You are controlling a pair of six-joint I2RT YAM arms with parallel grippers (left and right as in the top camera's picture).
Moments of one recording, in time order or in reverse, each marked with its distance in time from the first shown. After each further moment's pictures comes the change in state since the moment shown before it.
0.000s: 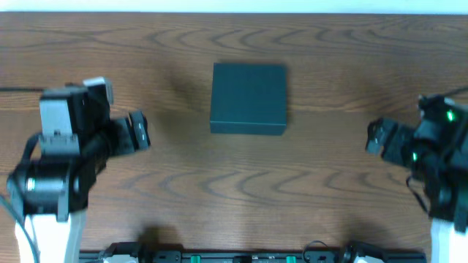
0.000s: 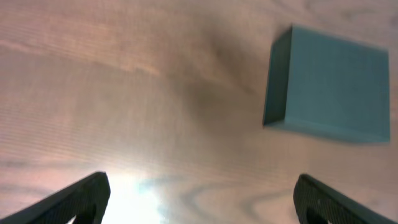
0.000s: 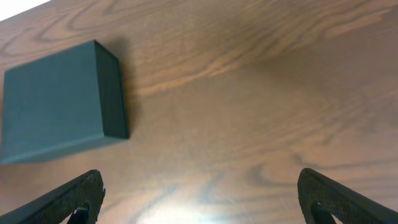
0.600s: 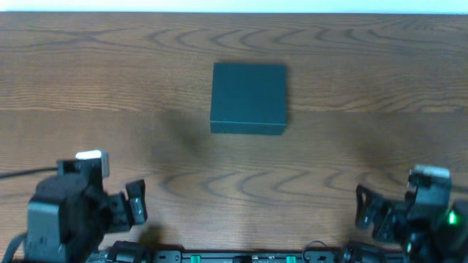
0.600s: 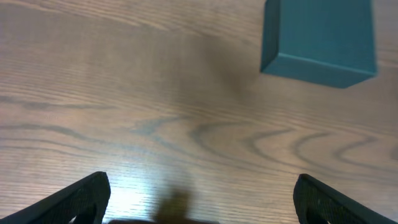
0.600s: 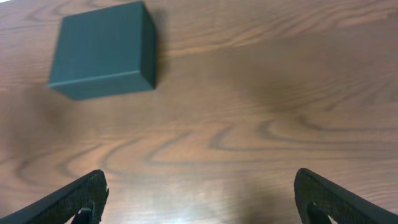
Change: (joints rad) left arm -0.158 -0.361 -0.037 -0.275 -0.080 -0.082; right arm 0.014 -0.403 -0.001 -0.311 -0.093 -0.097
